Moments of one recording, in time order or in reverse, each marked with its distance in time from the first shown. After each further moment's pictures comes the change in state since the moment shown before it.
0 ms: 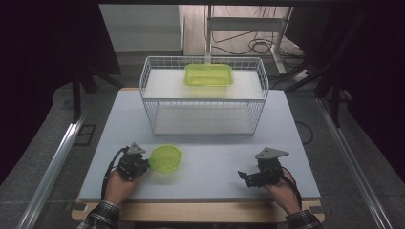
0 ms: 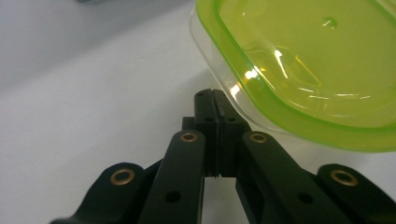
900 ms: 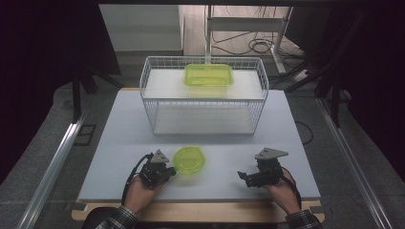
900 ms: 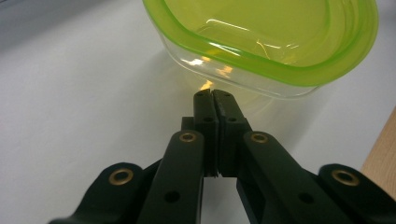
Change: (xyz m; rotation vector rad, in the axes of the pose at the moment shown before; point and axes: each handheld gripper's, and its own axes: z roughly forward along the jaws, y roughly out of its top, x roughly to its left) left arm -0.063 0.015 0.023 0.001 -0.123 0.099; right arm 0.001 0.000 0.001 0.003 0.005 -0.004
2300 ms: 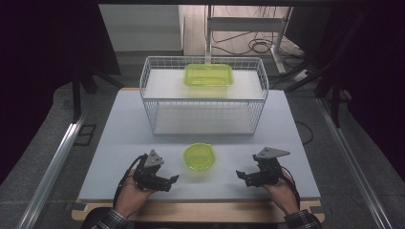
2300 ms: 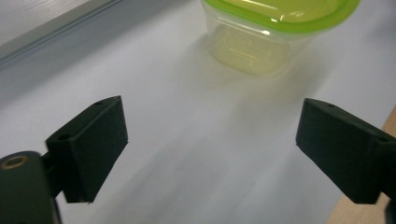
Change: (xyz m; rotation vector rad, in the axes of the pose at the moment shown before) left arm -0.001 -0.009 -0.025 -0.064 0.077 0.072; right arm 0.001 0.002 -0.001 -0.046 0.063 0.042
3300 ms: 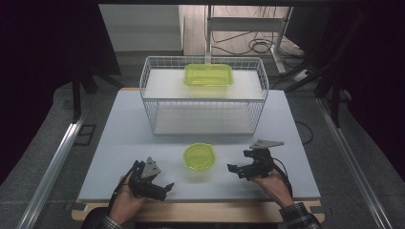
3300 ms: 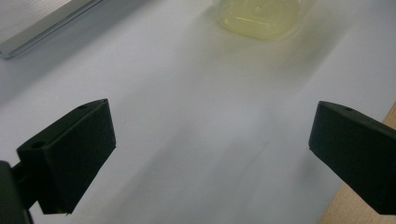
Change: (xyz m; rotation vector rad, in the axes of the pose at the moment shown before) left arm -0.005 -0.020 -0.006 0.015 0.062 0.071; right arm 0.002 0.027 0.018 -0.015 0.130 0.120
